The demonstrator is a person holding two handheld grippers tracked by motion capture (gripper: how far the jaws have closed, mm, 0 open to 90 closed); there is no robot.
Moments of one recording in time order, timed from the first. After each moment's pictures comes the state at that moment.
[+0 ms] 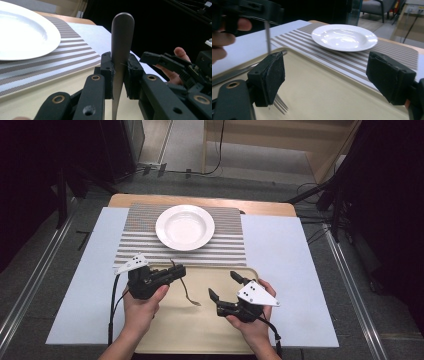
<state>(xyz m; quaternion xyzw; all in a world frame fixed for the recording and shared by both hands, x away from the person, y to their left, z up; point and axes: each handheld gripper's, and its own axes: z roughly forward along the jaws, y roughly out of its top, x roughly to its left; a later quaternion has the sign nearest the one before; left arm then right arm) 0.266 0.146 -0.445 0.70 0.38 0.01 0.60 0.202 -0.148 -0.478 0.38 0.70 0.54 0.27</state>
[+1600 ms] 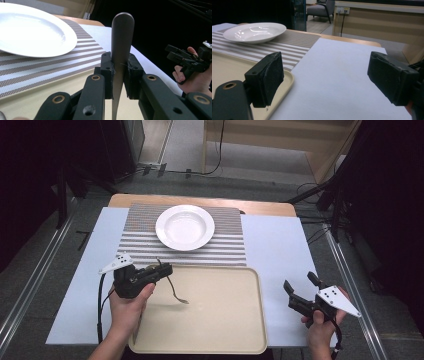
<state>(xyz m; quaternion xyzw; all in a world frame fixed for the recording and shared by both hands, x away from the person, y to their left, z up) 0.269 0.177 -0.446 0.70 0.39 0.02 0.60 0.184 -0.323 -0.496 0.49 0.62 0.49 0.37</state>
